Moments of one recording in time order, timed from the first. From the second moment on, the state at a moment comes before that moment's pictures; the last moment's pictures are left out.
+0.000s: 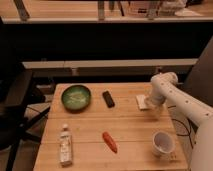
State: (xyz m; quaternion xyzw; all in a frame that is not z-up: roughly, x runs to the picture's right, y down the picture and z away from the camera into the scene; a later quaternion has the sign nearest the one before) arm 0.310 0.116 0.901 -0.31 -0.06 -0.21 0.92
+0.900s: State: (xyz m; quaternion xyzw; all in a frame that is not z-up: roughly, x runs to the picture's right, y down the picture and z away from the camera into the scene) arm 0.310 0.121 0.903 -0.31 -0.07 -0.21 0.92
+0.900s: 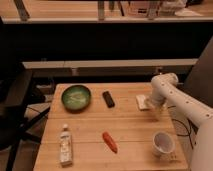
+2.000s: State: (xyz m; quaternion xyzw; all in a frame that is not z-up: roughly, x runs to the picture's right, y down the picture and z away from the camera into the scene) arm 0.310 0.120 0.893 -0.32 -0.07 -0.22 0.92
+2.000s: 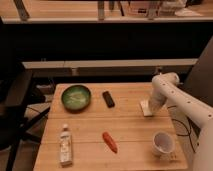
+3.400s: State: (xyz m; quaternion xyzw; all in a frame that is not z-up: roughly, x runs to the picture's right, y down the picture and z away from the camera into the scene) arm 0.259 0.090 0.873 -0.31 -0.06 -0.29 0.90
